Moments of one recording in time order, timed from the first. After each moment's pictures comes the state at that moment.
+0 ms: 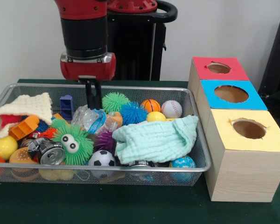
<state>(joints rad) -0.75 -0.71 0.47 1.69 -0.46 0.61 1.82</state>
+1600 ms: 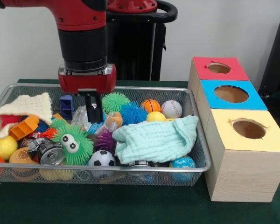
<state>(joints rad) -0.75 -0.64 0.54 1.59 -0.53 0.66 1.81</state>
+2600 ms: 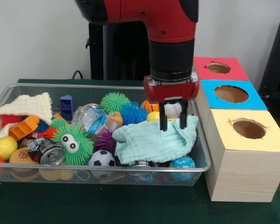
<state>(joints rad) -0.46 -0.62 0.44 1.60 -0.49 0.56 1.83</state>
